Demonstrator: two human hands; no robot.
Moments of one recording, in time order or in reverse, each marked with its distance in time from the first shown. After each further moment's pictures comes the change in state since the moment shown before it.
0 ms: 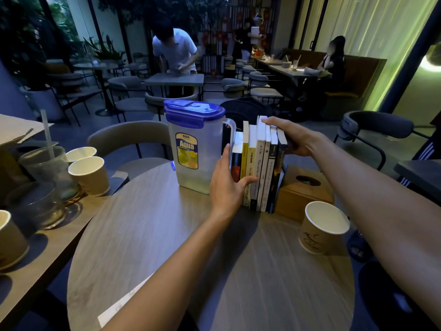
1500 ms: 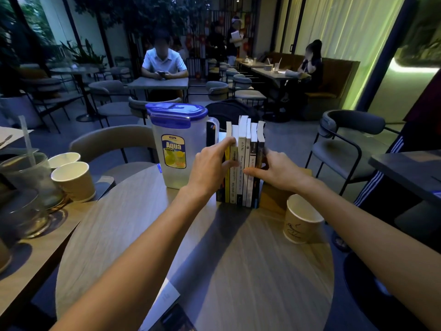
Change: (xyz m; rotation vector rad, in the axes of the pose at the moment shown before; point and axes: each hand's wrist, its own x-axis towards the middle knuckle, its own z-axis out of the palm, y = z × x) left_hand 0.025 0.040 -0.038 0.342 -0.143 0.454; right_hand -0.095 0.046 0.049 -0.642 0.186 -0.346
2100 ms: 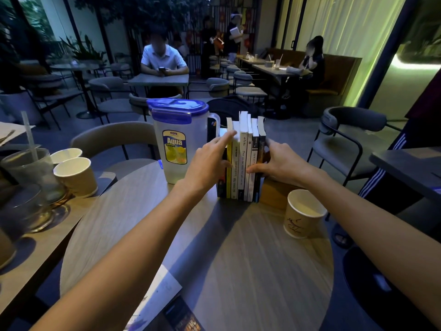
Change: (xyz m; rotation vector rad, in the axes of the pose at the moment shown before) left_hand -0.001 -0.008 -0.006 0.077 -0.098 -0.004; right_hand 0.001 -0.004 -0.010 0.000 0.020 -0.004
